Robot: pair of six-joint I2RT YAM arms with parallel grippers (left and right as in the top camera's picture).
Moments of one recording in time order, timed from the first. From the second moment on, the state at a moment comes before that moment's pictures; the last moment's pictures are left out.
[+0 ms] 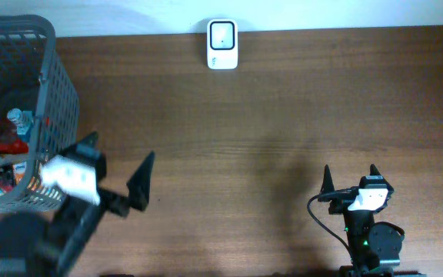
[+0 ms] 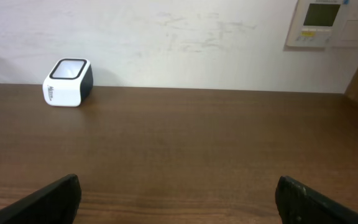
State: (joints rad) left arm -0.03 0.62 1.06 -0.62 0.35 0.02; right arm -0.01 0.01 0.01 -0.08 0.02 -0.03
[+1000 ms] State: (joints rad) left arm 0.05 1.43 1.84 -1.08 -0.04 -0.10; right arm -0.02 0.01 0.01 -0.08 0.02 -0.03
